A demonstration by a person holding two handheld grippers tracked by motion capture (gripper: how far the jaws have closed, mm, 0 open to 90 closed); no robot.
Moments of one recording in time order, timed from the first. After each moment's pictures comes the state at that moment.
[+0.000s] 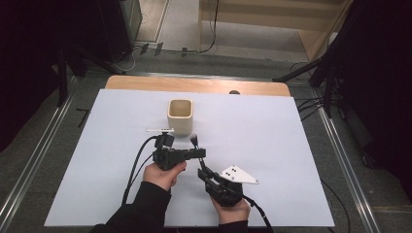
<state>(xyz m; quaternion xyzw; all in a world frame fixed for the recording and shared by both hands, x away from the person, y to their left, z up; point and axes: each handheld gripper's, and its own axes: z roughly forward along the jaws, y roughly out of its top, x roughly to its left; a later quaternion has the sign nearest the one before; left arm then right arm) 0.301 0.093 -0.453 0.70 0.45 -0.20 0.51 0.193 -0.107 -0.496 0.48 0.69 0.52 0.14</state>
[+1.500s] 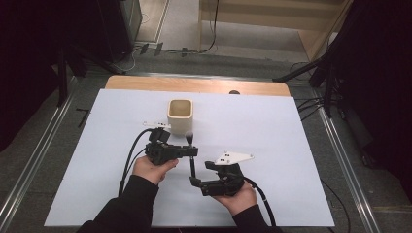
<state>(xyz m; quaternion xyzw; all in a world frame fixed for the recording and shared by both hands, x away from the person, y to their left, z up) 0.314 0.108 -0.439 0.77 0.40 -0.16 0.47 0.223 -0.116 -0.465 0.40 0.79 0.47 0.03</state>
